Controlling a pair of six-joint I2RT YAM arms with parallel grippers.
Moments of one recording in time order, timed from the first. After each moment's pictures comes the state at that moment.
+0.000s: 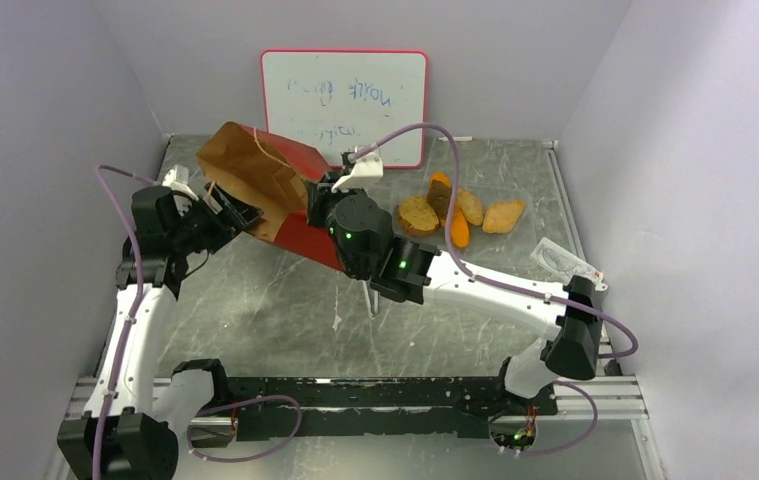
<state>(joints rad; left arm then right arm) 0.08 0.95 0.85 -0.41 0.42 -0.66 1.18 1.55 1.43 0.14 0.78 0.41</state>
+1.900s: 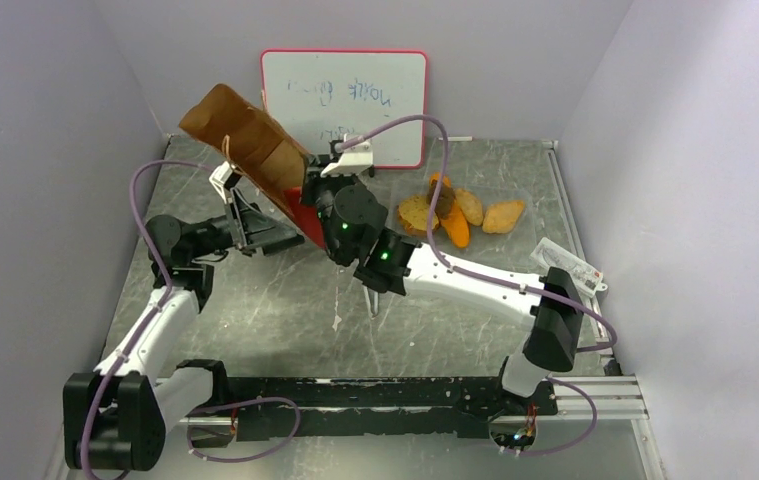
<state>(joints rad) -0.05 1.04 0.54 0.92 1.24 -1.60 1.16 1.65 1.47 0.42 0.83 0.14</state>
